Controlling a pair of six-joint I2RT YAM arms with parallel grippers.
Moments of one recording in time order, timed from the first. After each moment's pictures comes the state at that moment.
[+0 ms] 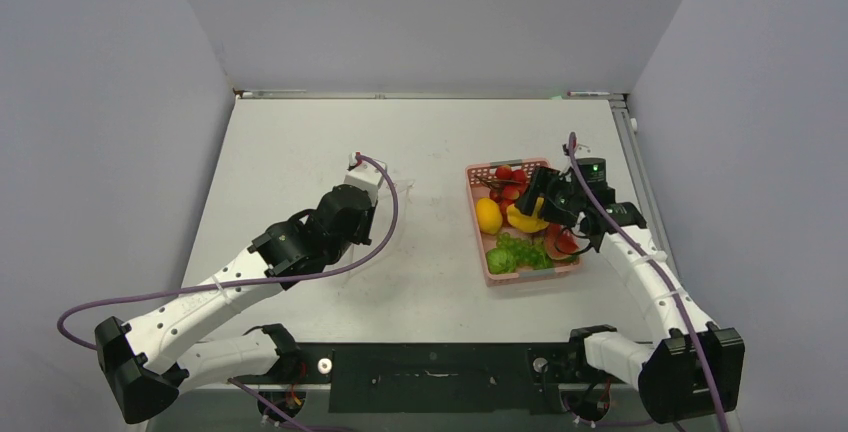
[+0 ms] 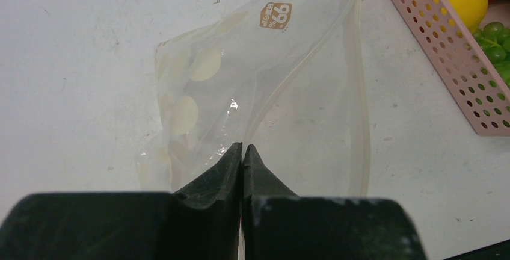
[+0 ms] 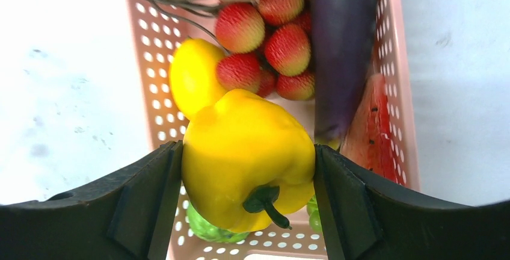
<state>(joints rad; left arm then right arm) -0.88 1.03 0.97 -0.60 -0.49 -0.26 0.15 1.11 0.80 -0.49 -0.15 0.38</state>
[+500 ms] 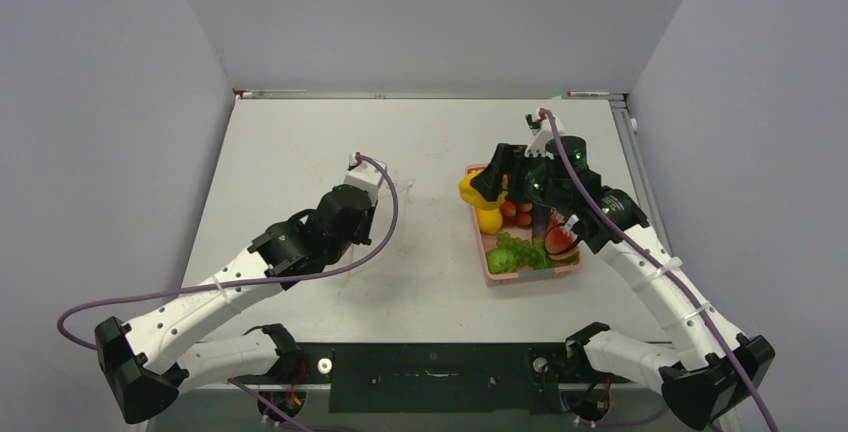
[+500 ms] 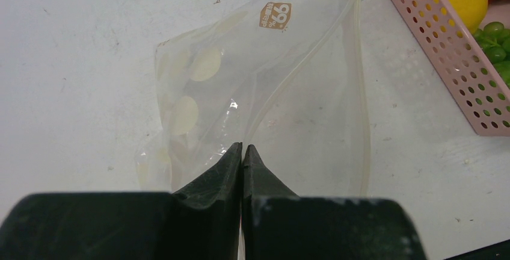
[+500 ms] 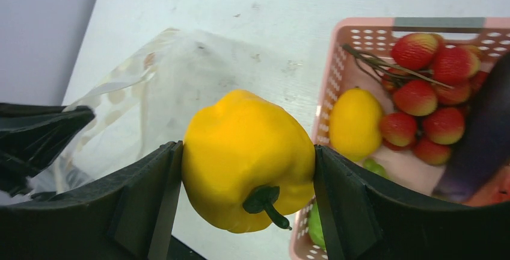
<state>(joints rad) -0.88 1.03 0.97 -0.60 -0.49 -0.26 0.45 1.07 1.11 -0.54 -0.14 0.43</state>
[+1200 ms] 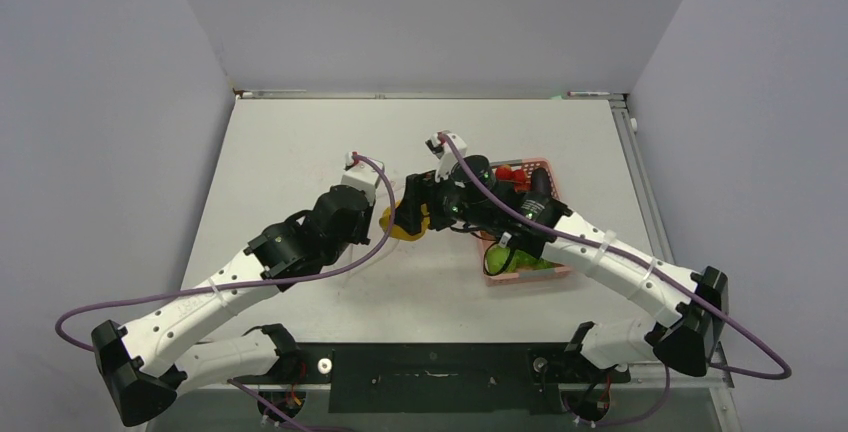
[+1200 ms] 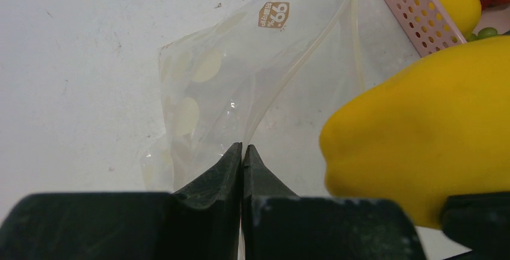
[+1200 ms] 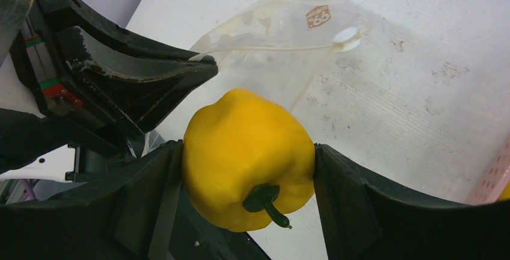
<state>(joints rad) -0.88 1.01 0.97 -0.59 -0.50 -0.26 0.92 1.29 1.22 -0.42 -0.03 0.51</state>
